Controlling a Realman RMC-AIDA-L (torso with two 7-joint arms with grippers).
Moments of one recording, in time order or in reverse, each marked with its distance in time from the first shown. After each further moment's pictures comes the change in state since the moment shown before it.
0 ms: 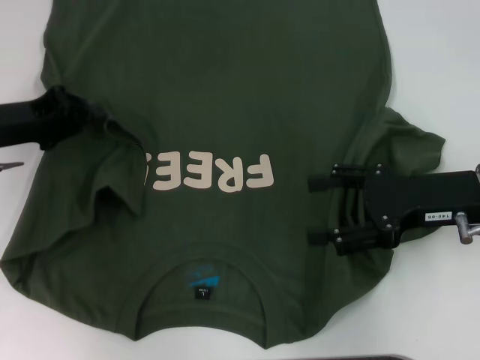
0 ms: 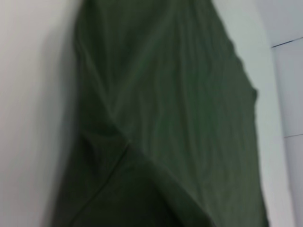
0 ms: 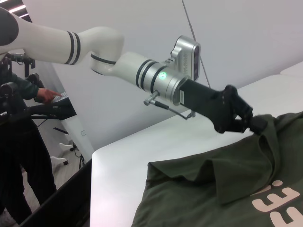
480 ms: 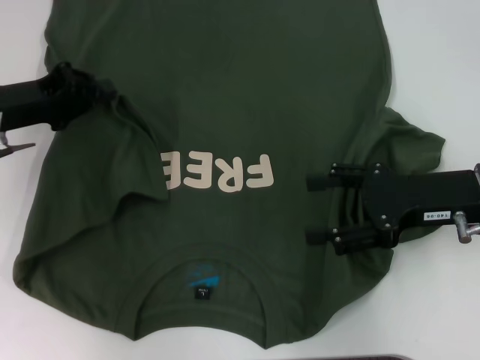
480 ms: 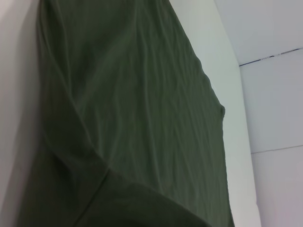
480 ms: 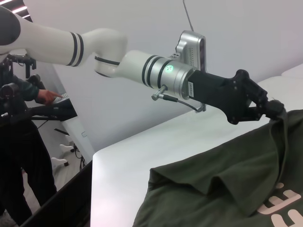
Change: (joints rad) left arm -0.020 -0.010 -0.001 -0.022 -0.079 -0.021 0.009; right arm 0.002 0.002 0.000 0.002 0.003 0.000 -0.002
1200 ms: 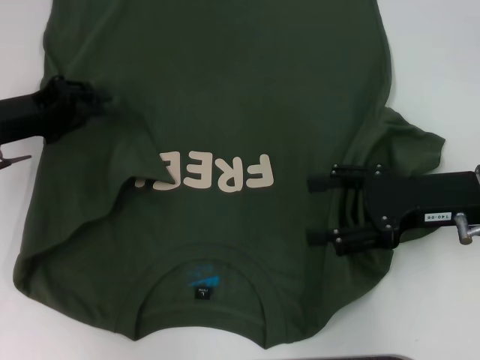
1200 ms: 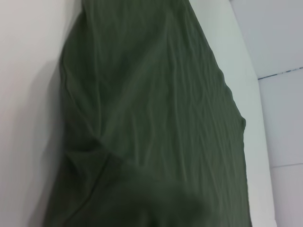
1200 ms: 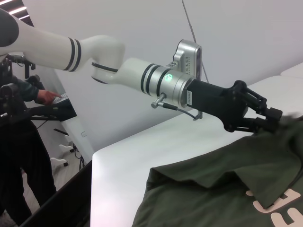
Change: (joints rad) left arm 0.026 0.006 -0.005 -0.041 -0.008 -0.054 0.023; right arm -0.004 0.000 0.000 -0.001 0.000 0.000 -0.001
